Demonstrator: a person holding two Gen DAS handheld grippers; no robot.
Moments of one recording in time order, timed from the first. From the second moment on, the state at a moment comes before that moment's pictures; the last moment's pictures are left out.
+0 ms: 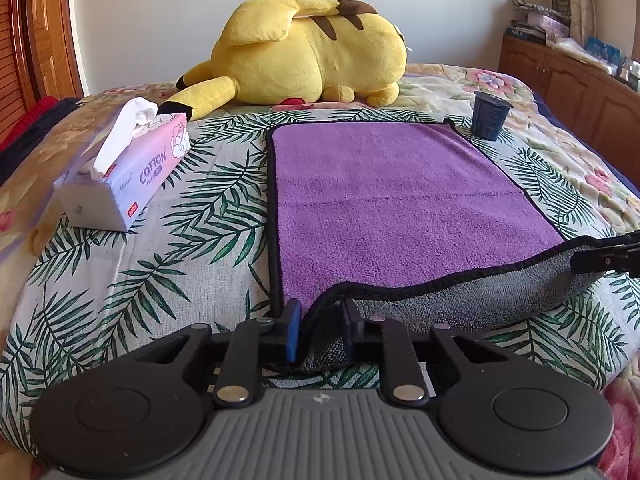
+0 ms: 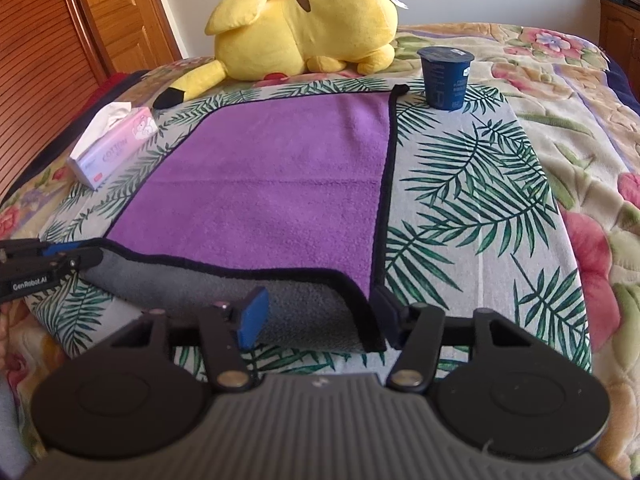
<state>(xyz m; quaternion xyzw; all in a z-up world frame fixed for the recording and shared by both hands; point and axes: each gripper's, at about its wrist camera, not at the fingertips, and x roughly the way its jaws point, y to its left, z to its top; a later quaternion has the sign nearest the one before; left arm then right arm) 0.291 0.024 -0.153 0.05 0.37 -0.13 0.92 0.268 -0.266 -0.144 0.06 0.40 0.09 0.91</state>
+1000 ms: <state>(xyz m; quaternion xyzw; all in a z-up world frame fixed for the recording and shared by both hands) 0.286 0.021 -0.139 0.05 0.34 -0.14 0.93 0.263 -0.269 -0.139 0.04 0.38 0.11 0.92</state>
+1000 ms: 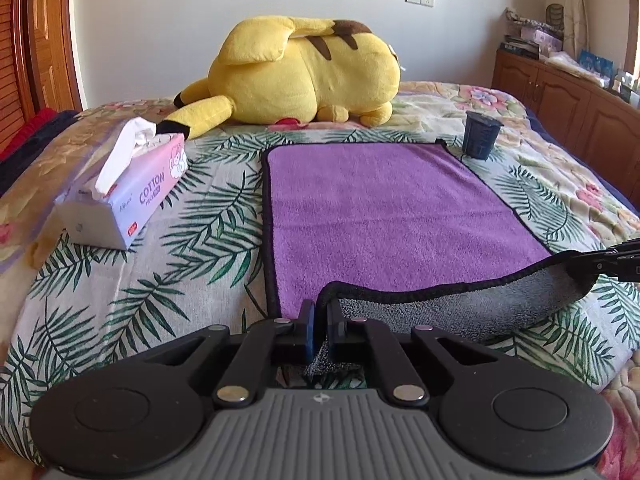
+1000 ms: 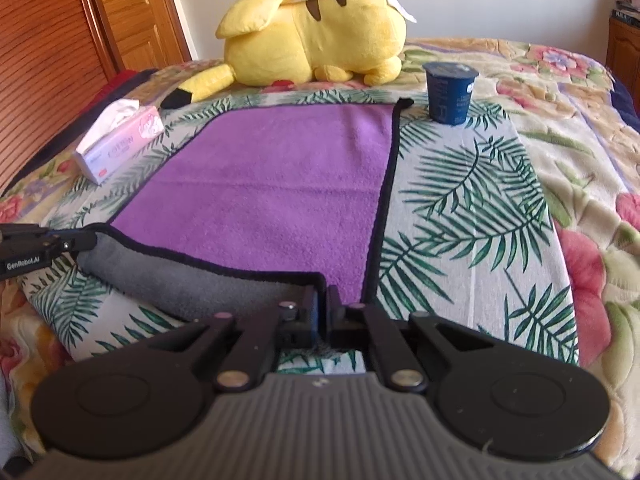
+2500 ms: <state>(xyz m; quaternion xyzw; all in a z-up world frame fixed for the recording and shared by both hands) 0.326 0.008 -0.101 0.04 0.29 -0.13 0.95 0.294 -0.253 -0.097 -0.01 0.27 0.12 0.96</state>
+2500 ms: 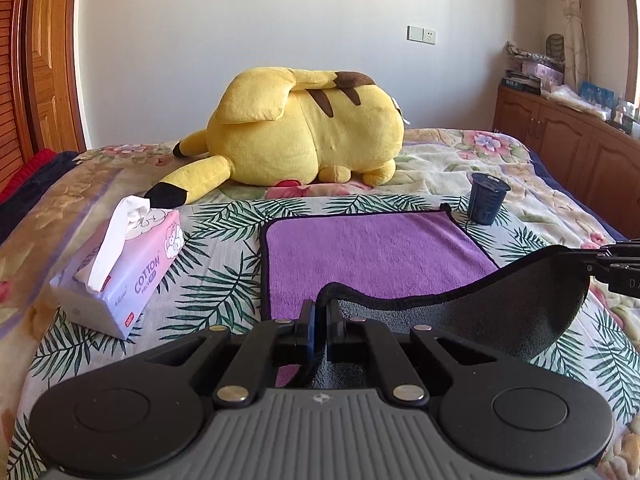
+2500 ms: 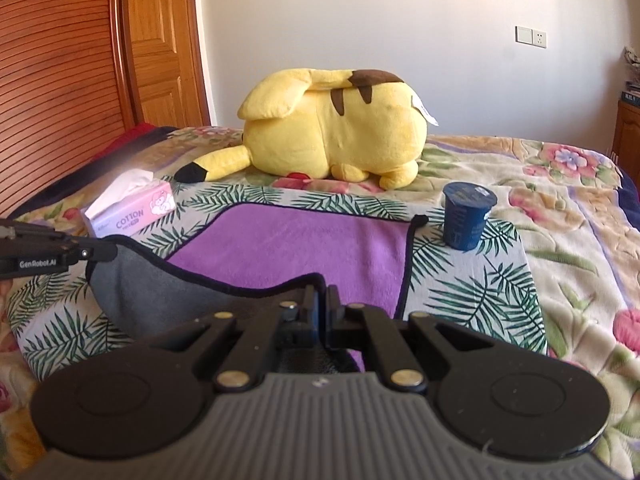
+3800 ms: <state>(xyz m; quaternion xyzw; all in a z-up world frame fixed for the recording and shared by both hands) 0.389 -0.019 -0.048 0.09 0.20 -0.12 0.97 0.359 -0.250 -0.055 -0.09 0.21 0.12 0.97</state>
